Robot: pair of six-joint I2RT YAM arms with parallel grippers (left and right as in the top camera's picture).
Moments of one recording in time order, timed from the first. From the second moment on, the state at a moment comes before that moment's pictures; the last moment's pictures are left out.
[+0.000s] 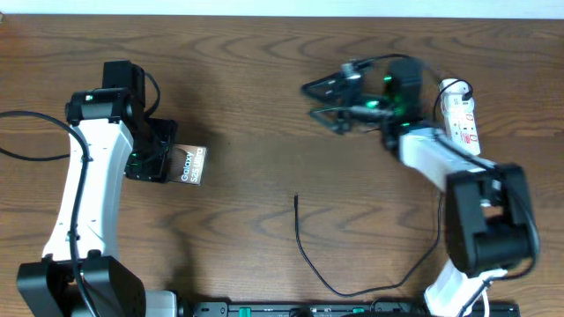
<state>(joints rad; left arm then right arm) 0.07 1.57 1.38 -1.27 0.08 -1.35 0.23 1.90 1.07 0.46 -1.09 1.17</state>
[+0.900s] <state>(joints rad) -0.11 1.57 1.38 -1.16 0.16 -1.56 0.56 1.93 1.07 0.53 -1.15 0.96</state>
